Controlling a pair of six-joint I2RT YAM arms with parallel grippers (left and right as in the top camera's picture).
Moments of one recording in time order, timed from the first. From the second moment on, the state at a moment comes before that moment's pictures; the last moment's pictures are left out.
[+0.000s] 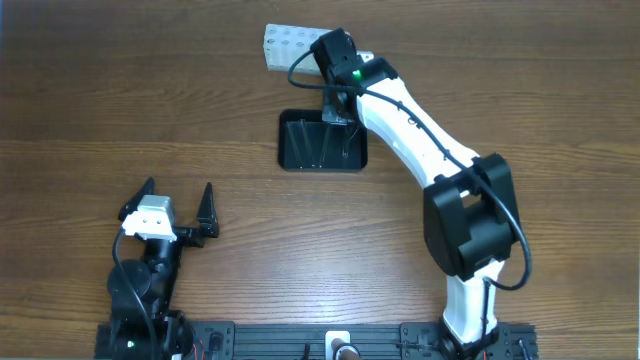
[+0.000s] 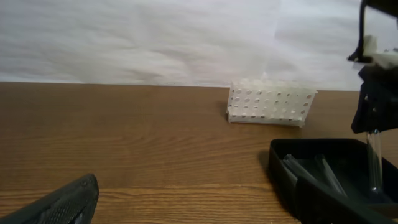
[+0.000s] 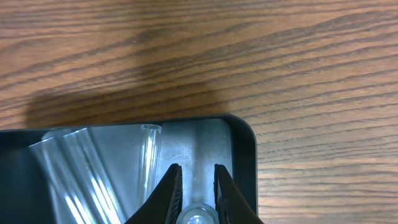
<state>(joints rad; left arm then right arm) -0.02 0.01 0.01 -0.07 0.08 -0.07 0.48 2.07 1.68 -0.87 0.19 0.54</state>
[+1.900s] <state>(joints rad) -0.02 0.01 0.01 -0.07 0.08 -0.07 0.26 1.01 1.35 -0.71 0.18 0.20</state>
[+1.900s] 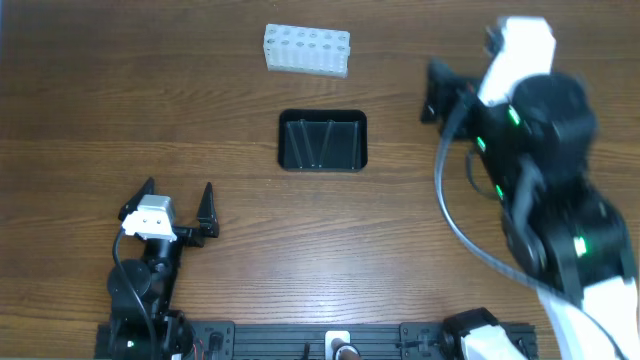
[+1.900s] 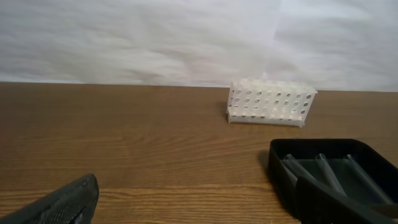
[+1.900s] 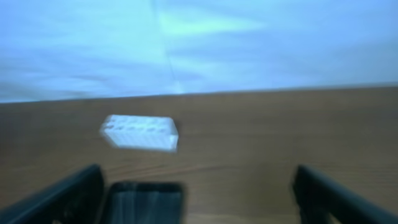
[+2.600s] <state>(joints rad) -0.02 0.01 0.01 -0.07 0.08 -0.07 0.00 0.05 0.18 -0.17 0.09 0.12</state>
